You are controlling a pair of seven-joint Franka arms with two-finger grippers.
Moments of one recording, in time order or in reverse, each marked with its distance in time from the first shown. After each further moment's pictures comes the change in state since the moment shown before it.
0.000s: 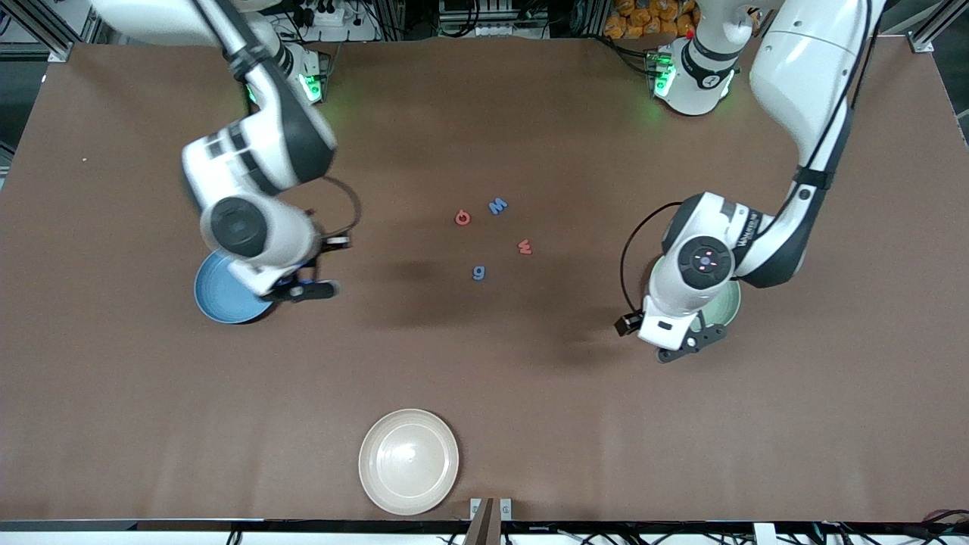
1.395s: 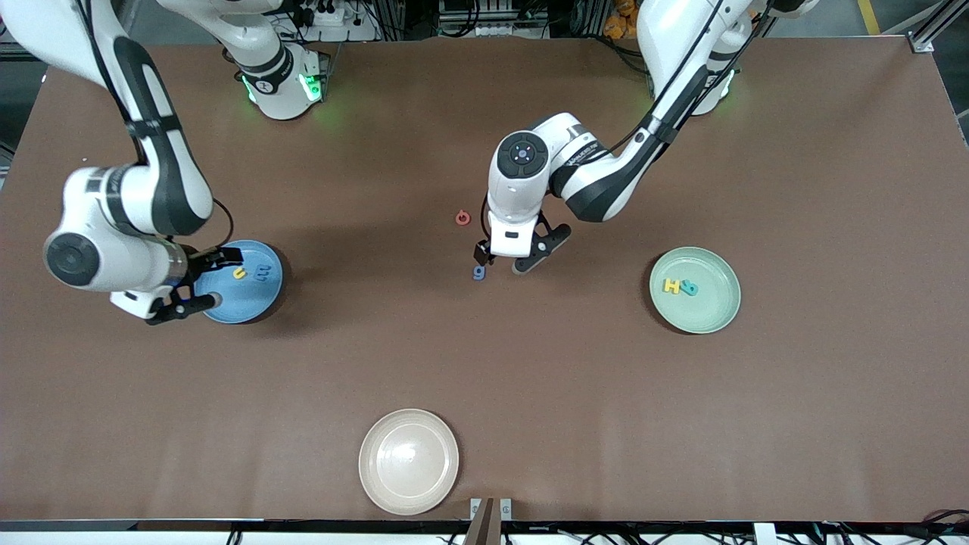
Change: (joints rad) left arm -0.315 -0.004 -0.118 -0.019 -0.070 0.087 -0.678; right arm -0.105 -0.105 -0.222 -0.254 0.004 0.272 -0.524
